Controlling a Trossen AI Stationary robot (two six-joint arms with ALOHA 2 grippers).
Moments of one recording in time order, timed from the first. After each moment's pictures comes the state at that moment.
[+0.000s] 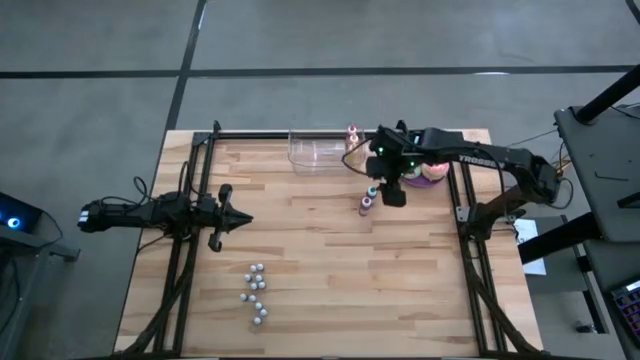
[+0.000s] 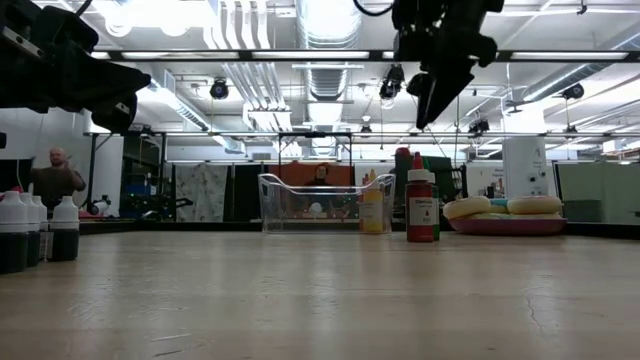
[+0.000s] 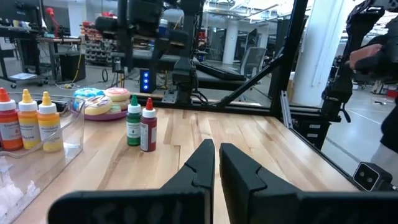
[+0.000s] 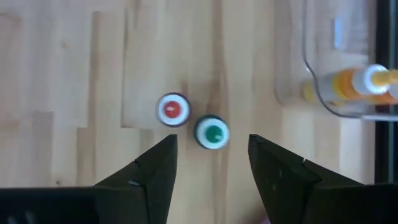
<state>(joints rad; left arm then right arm) -0.05 0.00 0.01 0.01 0.02 -0.11 -0.33 1.47 1.31 -1.01 -0.10 -0.34</state>
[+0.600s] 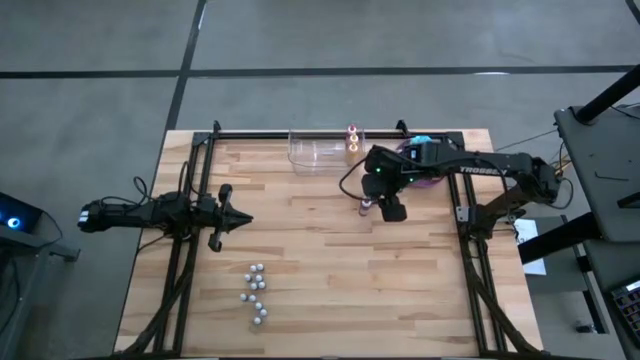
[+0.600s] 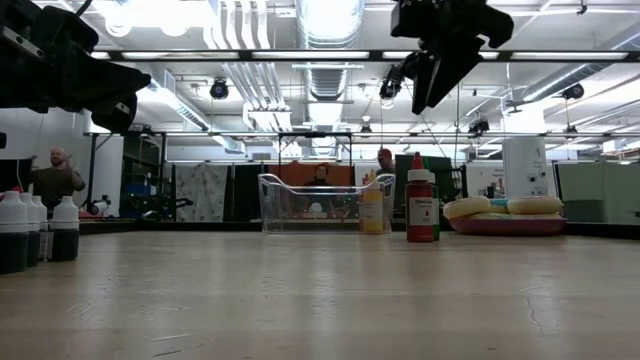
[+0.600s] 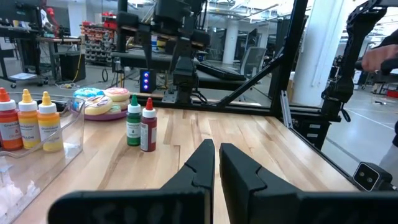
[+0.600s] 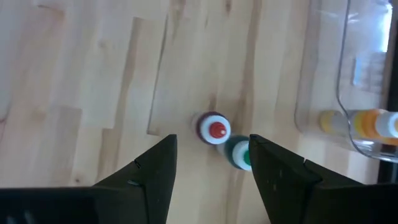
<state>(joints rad) -0.05 0.00 0.01 0.01 0.02 -0.11 -0.17 1.47 1.33 -1.02 -0.05 -0.33</state>
